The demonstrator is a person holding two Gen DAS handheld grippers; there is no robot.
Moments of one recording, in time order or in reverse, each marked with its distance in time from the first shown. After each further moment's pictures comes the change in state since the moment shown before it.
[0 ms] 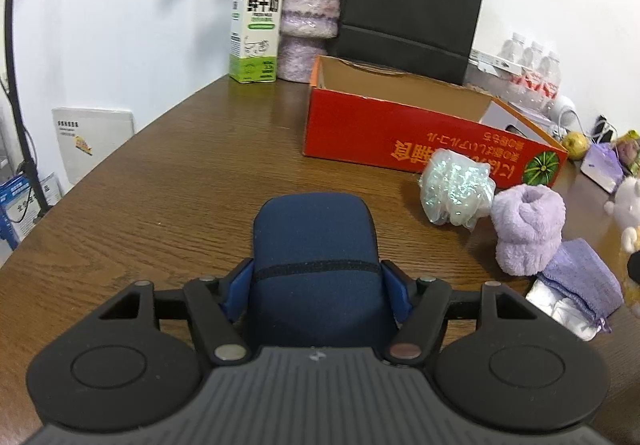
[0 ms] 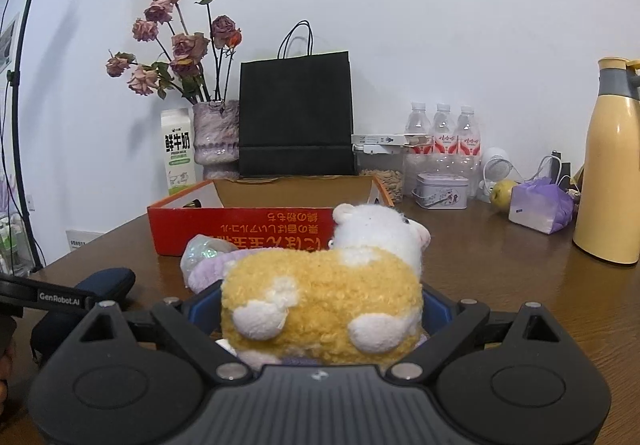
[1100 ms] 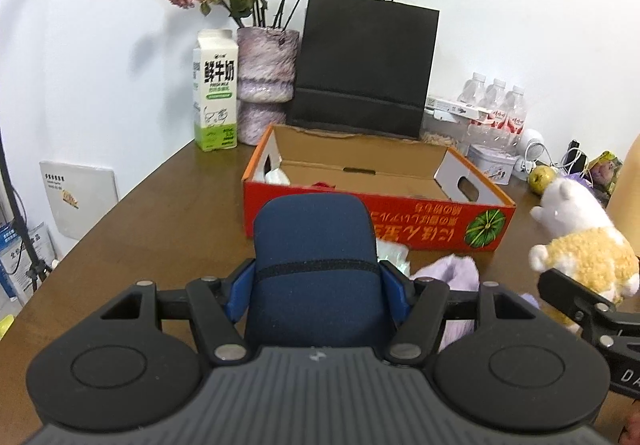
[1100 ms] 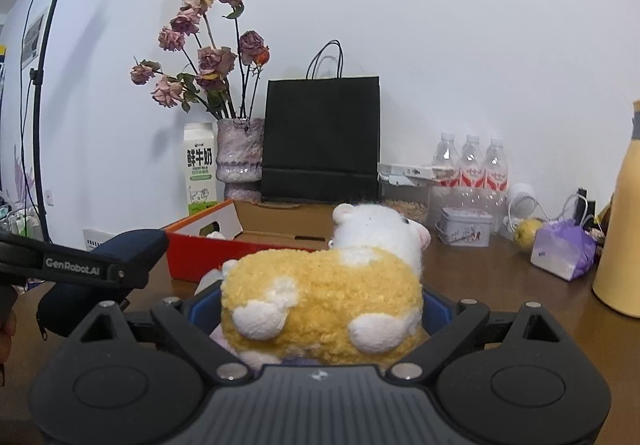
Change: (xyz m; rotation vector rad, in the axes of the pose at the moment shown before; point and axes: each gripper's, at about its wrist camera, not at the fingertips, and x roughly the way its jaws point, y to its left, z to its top) left arm -0.030 -0.059 0.049 0.058 -0.117 -0.035; right arm 0.015 0.003 0.036 -0.076 -0.041 0.069
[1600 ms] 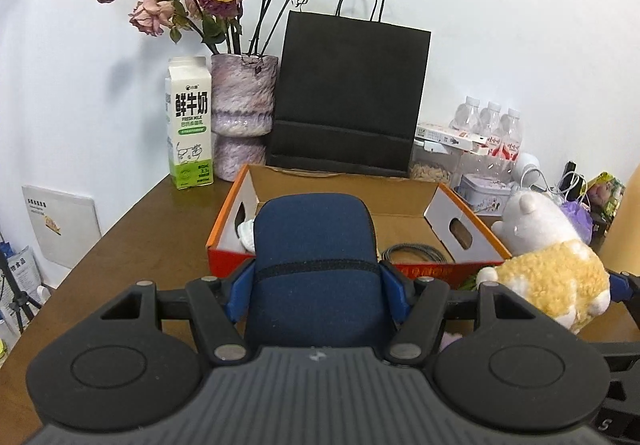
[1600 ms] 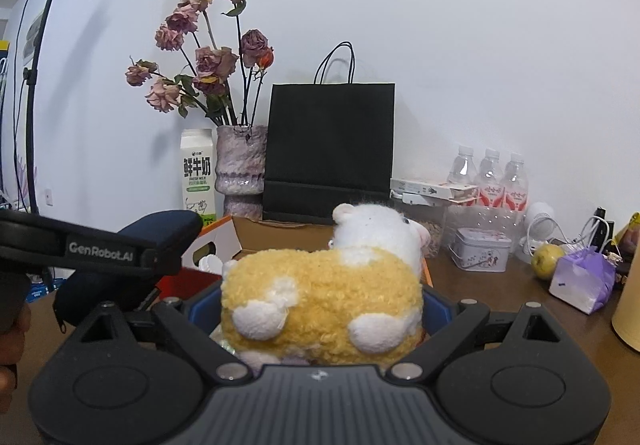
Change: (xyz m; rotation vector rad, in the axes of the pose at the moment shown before) left arm 0.039 -0.016 0.047 0.006 -0.039 -0.031; right arm 0.054 0.004 0.036 -0.021 0.003 0.015
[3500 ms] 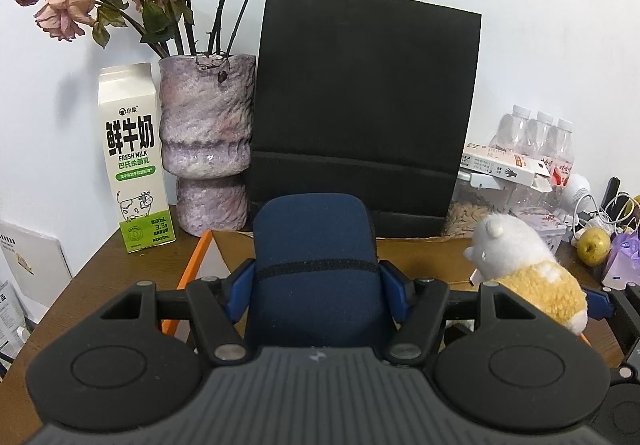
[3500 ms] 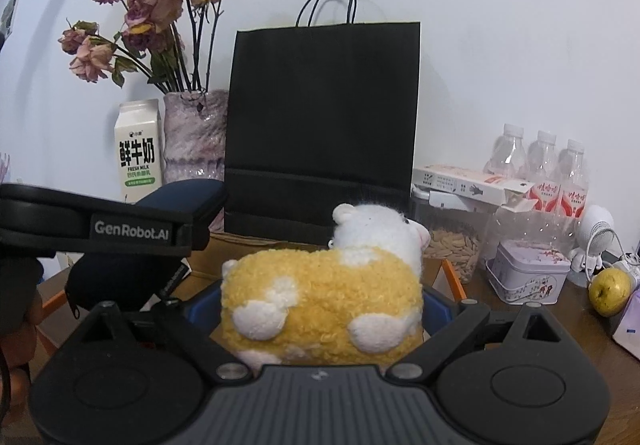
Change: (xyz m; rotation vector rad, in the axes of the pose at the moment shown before) left arm 0.166 -0.006 0.073 0.038 -0.008 0.009; right arm 0.193 -0.019 0.042 0.000 0.089 -0.004
